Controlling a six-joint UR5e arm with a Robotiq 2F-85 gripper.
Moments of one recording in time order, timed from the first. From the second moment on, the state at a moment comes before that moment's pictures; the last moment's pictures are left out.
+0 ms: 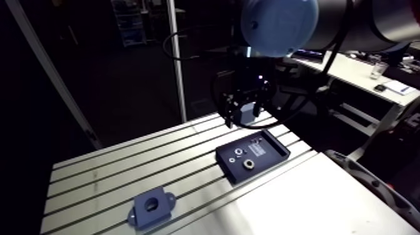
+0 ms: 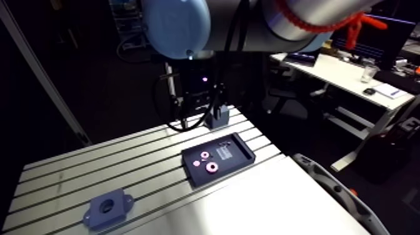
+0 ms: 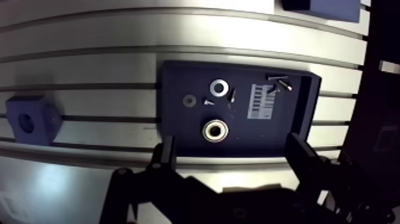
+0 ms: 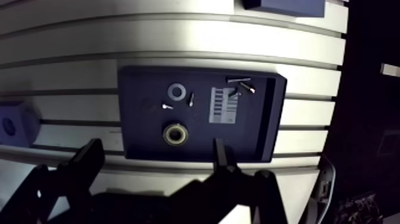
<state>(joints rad) -0.49 -1.35 1.85 -2.05 -1.61 -2.11</state>
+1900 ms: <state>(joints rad) -0.55 -1.26 2.04 -2.26 -1.64 -2.11</state>
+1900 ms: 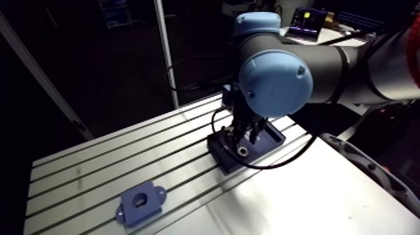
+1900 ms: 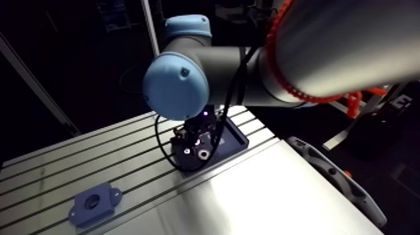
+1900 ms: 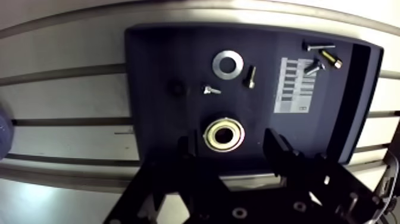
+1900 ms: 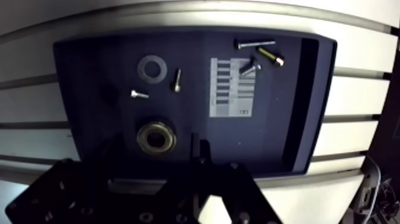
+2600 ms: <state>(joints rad) -0.55 -1.23 2.04 -2.28 -1.64 -2.11</state>
